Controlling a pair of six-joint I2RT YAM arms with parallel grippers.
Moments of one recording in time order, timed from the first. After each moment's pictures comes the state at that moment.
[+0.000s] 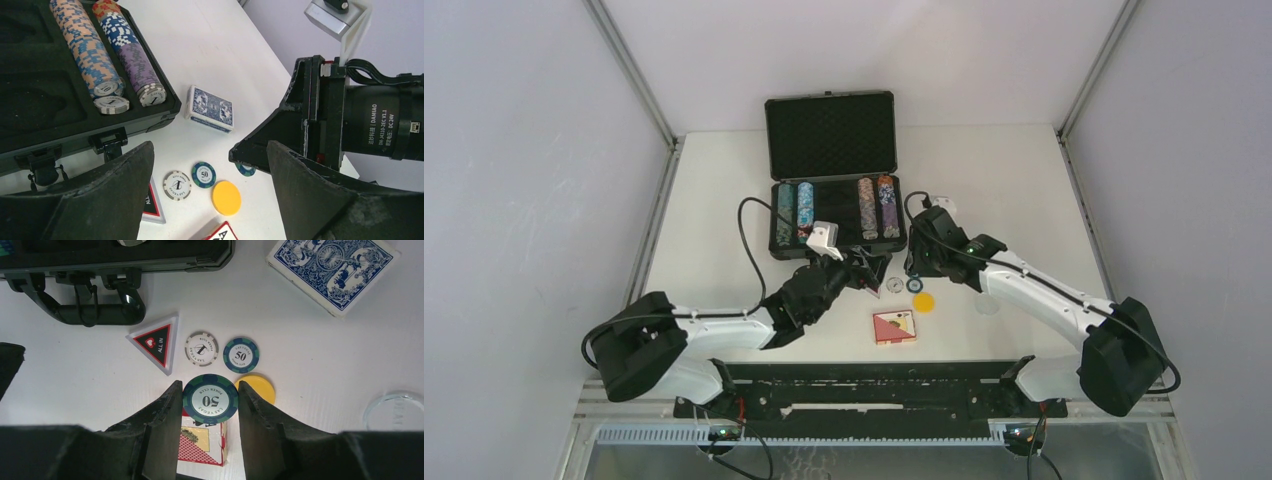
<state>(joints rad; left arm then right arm) -1.01 1.38 0.50 0.82 -0.39 -0.58 0.67 1.31 0.93 -0.54 0.20 0.62</state>
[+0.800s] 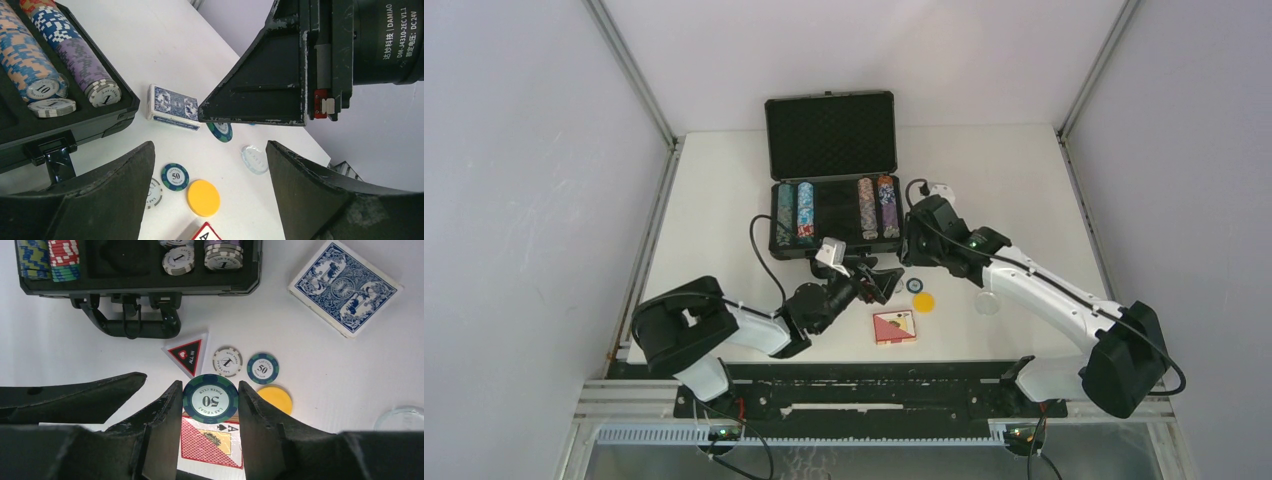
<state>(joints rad) -1.05 1.60 0.42 1.28 -0.30 -0.54 0.69 1.30 1.01 -0.56 0.20 0.62</state>
